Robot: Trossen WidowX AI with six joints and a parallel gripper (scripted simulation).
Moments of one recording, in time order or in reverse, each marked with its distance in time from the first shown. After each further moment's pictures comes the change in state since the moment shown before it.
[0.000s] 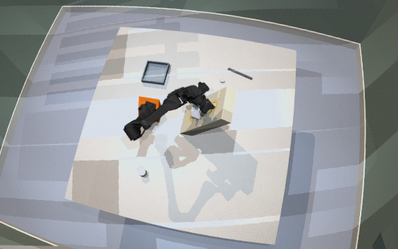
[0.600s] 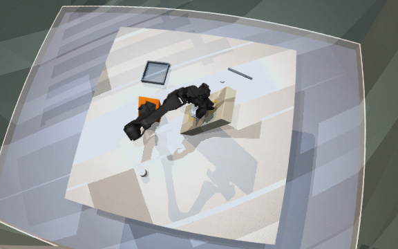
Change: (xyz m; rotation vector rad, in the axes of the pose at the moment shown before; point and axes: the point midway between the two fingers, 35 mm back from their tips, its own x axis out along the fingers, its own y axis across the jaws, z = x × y) arm 0.001 0.000 0.000 0.565 -0.001 -0.002
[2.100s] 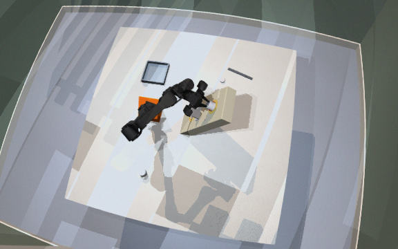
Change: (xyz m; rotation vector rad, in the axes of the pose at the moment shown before) arm -0.036 0.001 -0.001 1.010 0.027 -0.006
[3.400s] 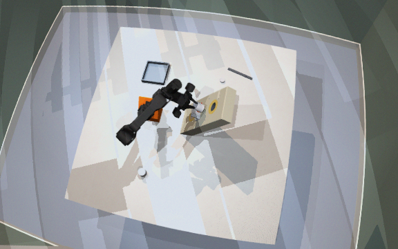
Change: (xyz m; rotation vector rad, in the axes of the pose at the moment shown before) arm -0.025 -0.045 -0.059 -0.050 0.000 0.012
